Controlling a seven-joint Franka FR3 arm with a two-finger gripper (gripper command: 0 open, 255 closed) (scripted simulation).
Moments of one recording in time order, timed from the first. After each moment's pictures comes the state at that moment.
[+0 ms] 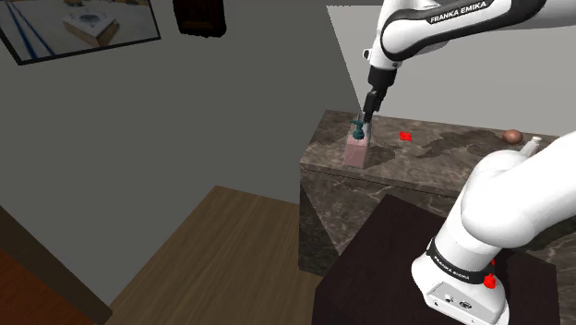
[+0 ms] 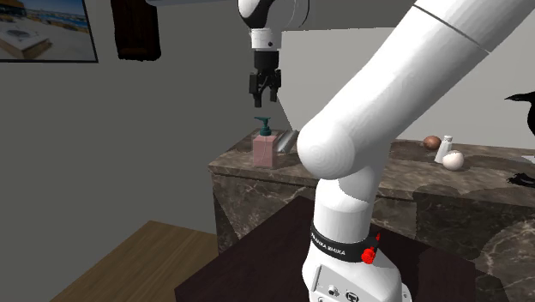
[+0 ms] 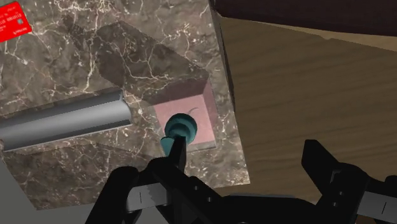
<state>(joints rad) -0.02 -0.59 -0.39 -2.47 -0.27 1.98 -0.39</state>
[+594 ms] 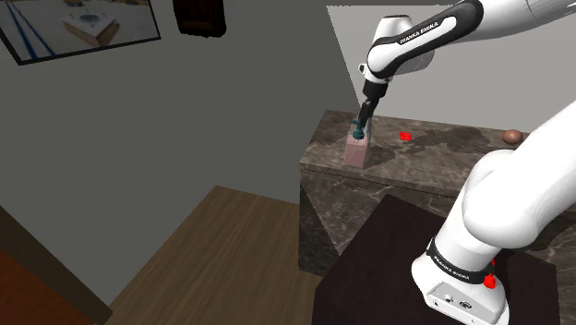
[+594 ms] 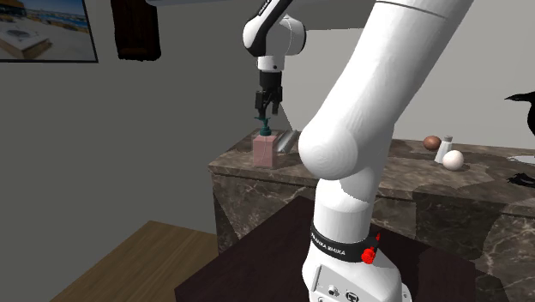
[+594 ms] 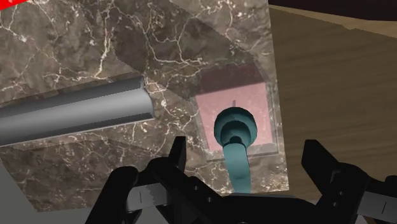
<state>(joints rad) 0.01 -0.34 -0.56 -2.41 -0.22 2.23 -0.56</state>
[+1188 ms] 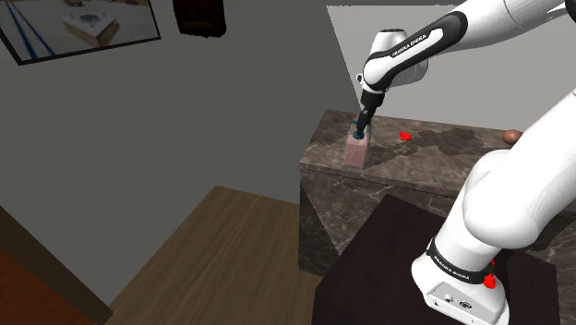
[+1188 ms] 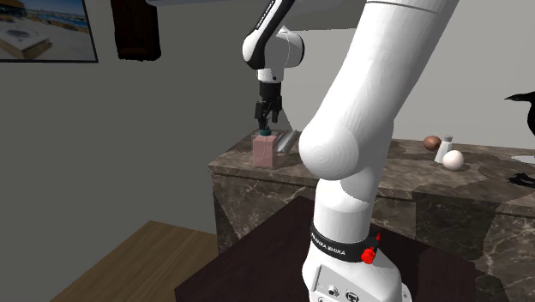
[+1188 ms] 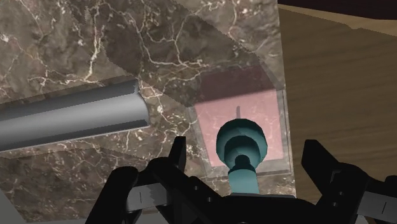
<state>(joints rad) 0.02 -0.27 -0.59 -2.45 -0.20 2.33 -0.59</state>
